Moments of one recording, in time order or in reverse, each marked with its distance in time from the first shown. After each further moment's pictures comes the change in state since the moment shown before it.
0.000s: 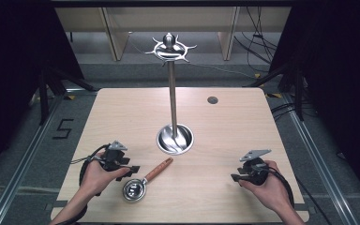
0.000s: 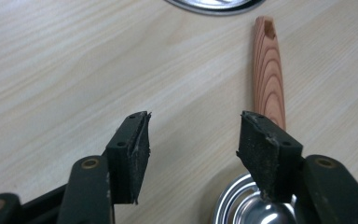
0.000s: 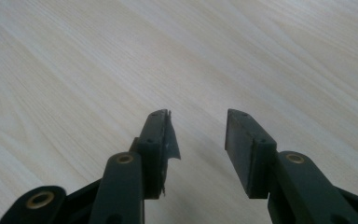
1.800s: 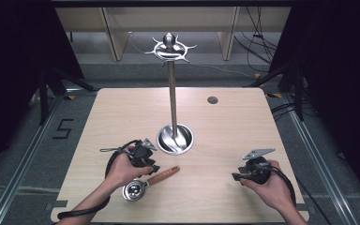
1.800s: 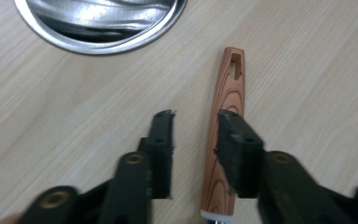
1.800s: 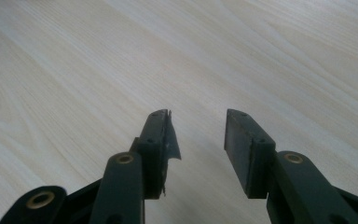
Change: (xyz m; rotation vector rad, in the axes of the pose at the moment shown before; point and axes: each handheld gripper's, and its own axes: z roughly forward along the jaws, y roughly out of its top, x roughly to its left) left arm -0.051 0.041 0.026 0.156 -0.063 0.208; right arm -0.007 -0.002 -0.004 -0.017 0.023 0.039
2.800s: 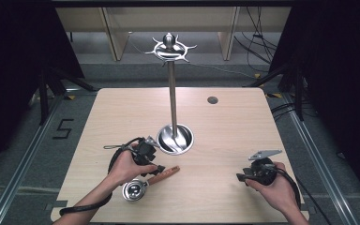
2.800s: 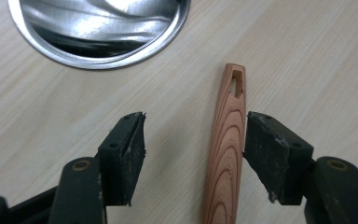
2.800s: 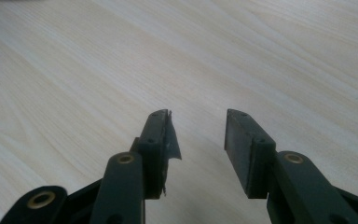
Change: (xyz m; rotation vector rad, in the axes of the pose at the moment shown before) left arm -0.003 0.016 0.009 -0.005 -0.020 0.023; right arm -0.011 -0.010 -0.006 -0.015 -0.013 0.027
